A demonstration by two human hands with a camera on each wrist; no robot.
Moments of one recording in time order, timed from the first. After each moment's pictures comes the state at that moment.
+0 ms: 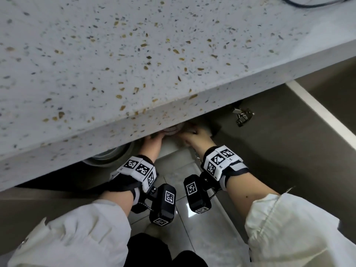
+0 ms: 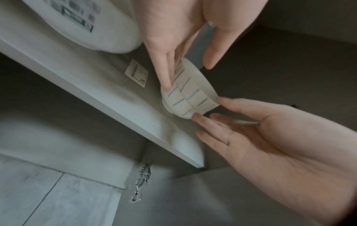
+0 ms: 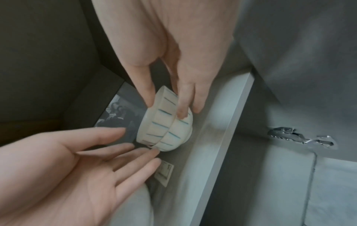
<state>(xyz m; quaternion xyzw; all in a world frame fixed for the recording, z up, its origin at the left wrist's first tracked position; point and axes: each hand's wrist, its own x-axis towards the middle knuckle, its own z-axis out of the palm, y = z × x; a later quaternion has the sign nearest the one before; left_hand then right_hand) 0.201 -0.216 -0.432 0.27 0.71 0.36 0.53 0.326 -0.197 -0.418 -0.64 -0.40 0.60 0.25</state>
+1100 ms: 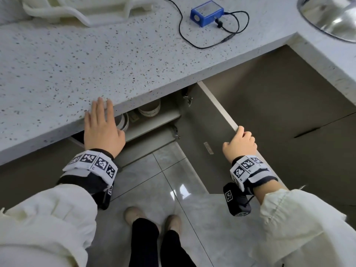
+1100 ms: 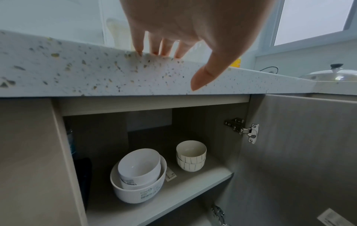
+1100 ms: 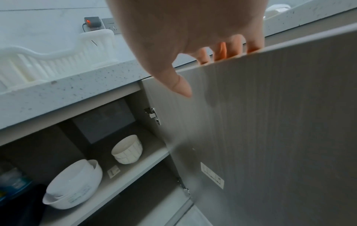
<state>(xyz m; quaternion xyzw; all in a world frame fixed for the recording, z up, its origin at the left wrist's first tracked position) 0.174 -0.385 -0.198 0.66 0.75 0.01 0.04 0.478 -0.398 -0.224 -0.86 -0.49 0.14 -0.01</state>
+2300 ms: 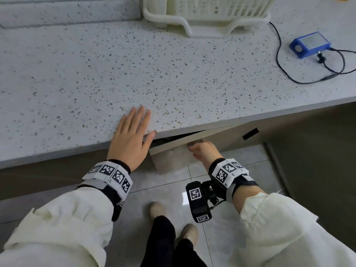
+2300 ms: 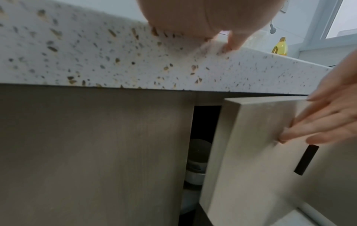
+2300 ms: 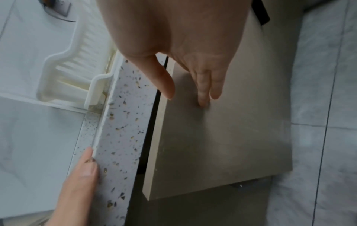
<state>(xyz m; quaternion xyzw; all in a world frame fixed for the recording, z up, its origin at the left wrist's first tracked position) 0.025 -0.409 -0.204 0.66 0.74 0.05 0.11 0.219 -0.341 -0.217 -0.66 -0.37 0.64 0.11</state>
